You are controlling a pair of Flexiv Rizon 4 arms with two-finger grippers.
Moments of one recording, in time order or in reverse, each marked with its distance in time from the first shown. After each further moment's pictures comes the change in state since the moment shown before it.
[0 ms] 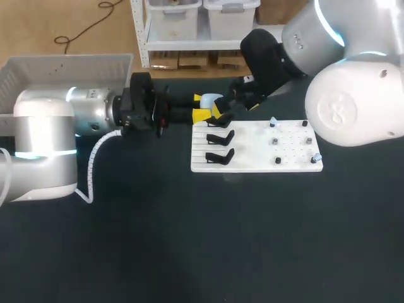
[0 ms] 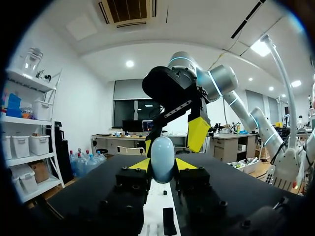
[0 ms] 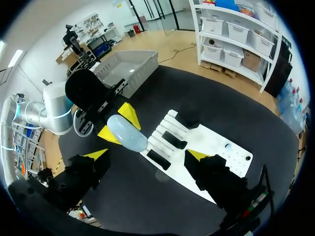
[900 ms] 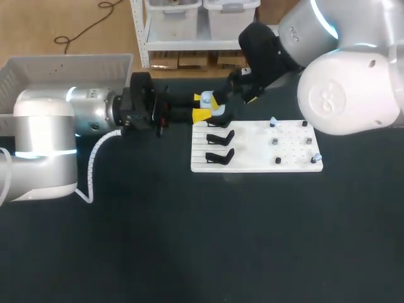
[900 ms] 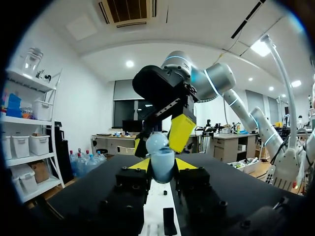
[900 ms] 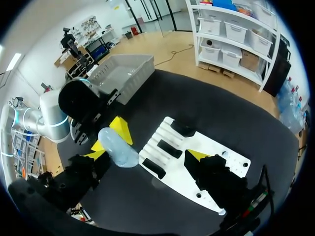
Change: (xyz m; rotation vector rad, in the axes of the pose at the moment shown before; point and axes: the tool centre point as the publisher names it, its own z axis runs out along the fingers) left arm 0.000 0.000 0.000 0.000 0.000 0.000; right arm -0.020 -0.011 0.002 0.009 -0.021 0.020
